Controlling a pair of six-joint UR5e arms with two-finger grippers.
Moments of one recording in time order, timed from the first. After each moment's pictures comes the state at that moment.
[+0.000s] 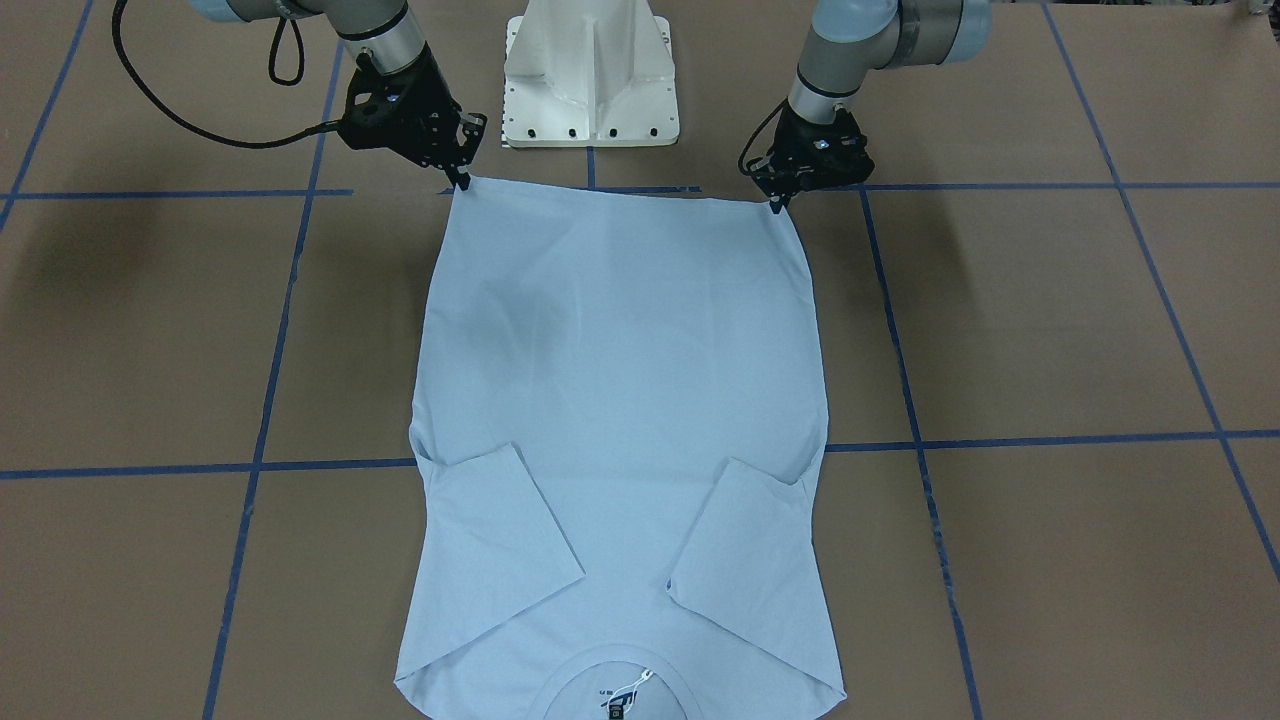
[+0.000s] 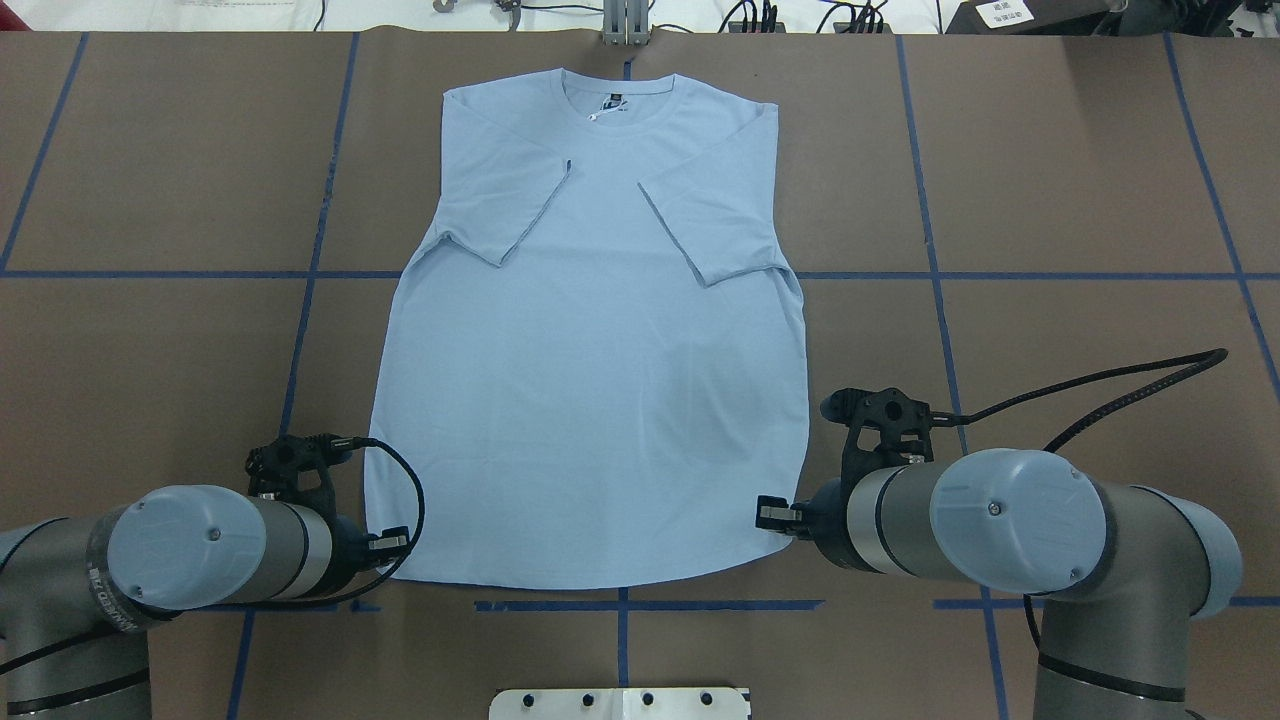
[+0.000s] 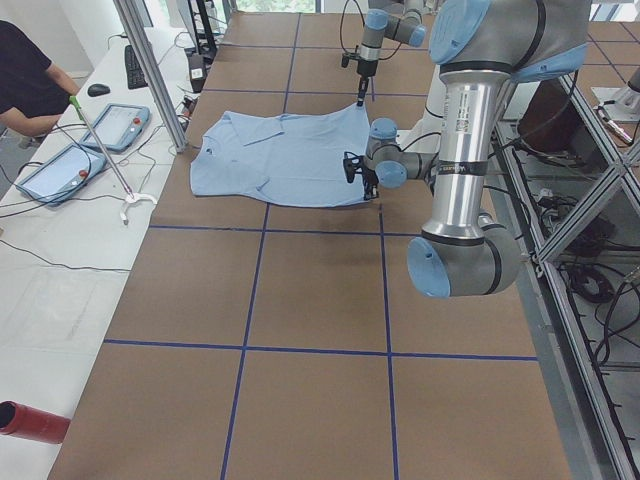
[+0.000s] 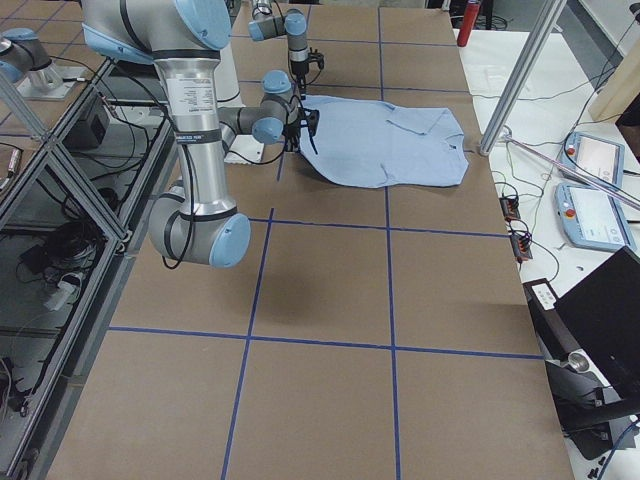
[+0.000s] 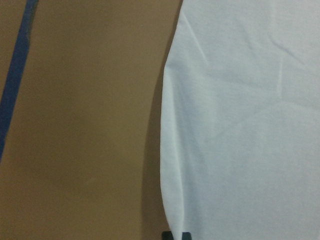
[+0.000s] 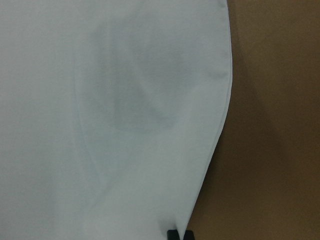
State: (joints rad) left arm -0.27 -1.68 -2.04 -1.86 -1.70 -1.60; right arm 0.29 -1.37 2.15 -1.36 1.68 1.54
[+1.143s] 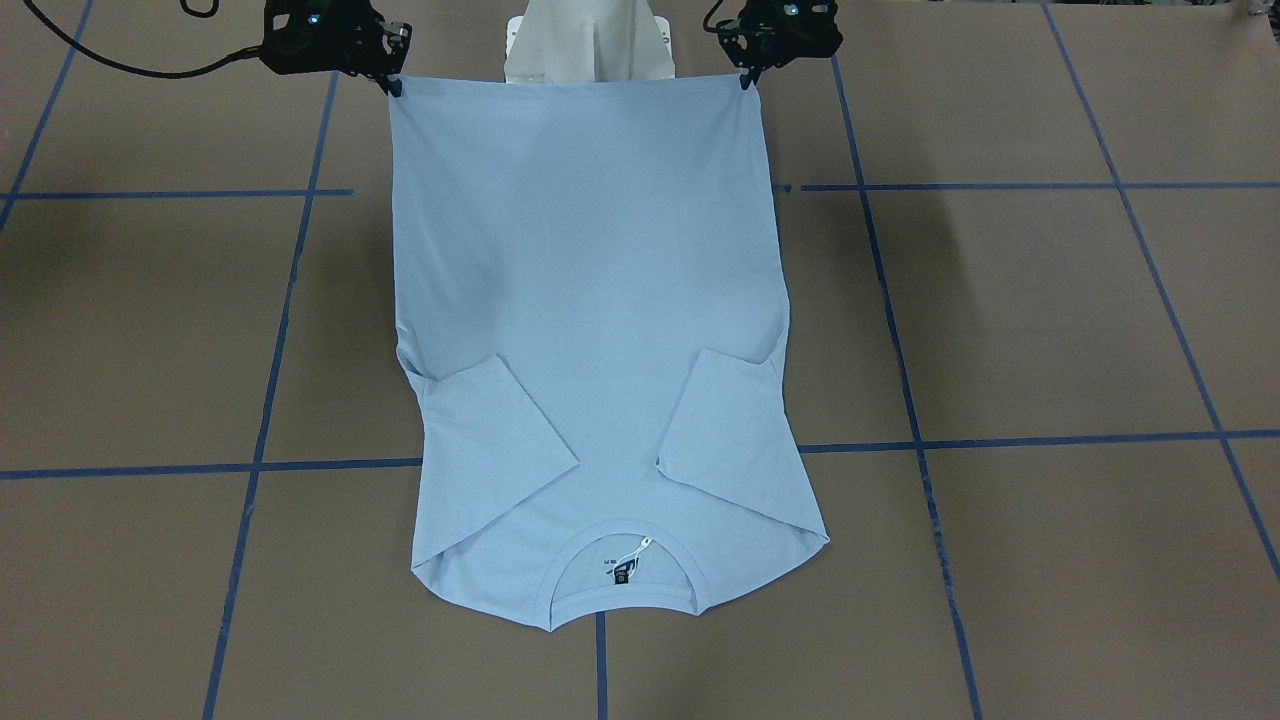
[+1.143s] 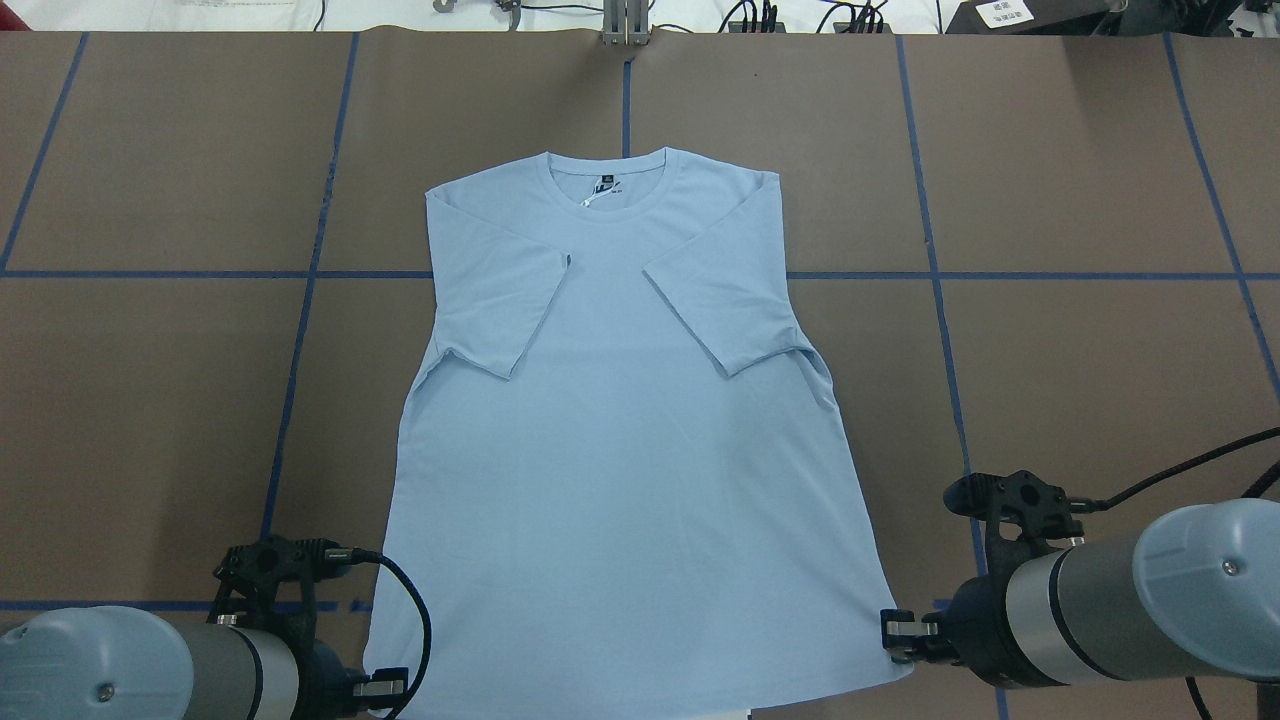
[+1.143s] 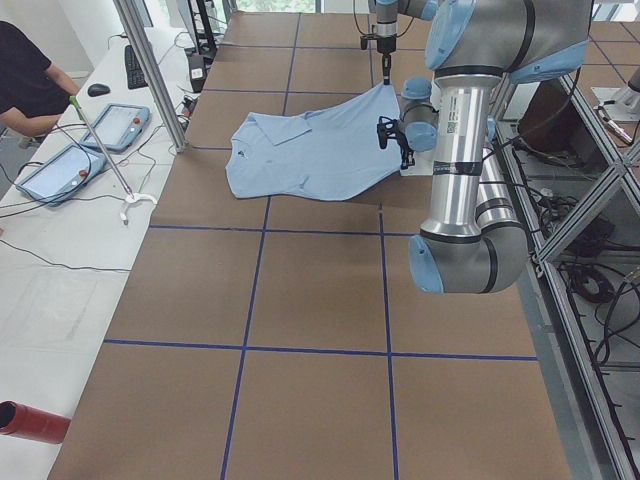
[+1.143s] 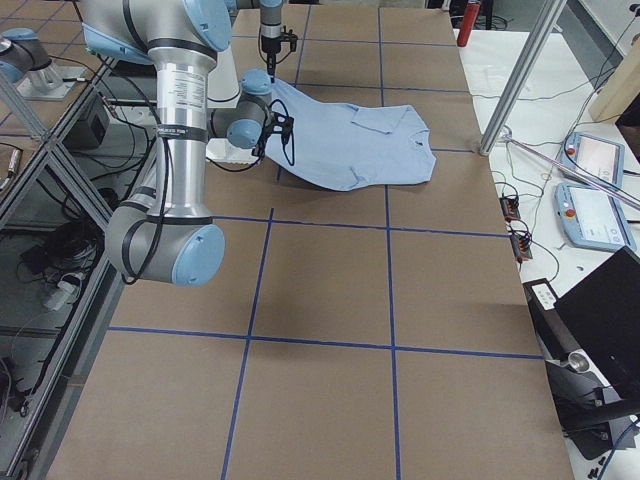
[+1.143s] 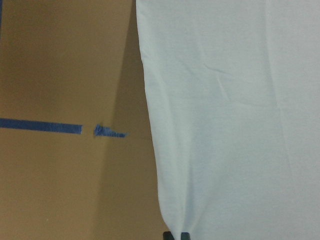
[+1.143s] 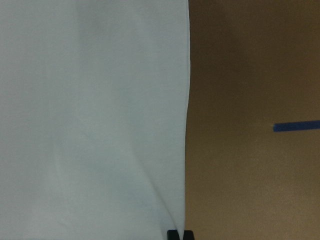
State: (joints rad) left arm -0.08 -1.68 -2.38 -1.57 -1.70 -1.60; right arm 0.22 -1.65 2.40 -1.36 1.87 1.58
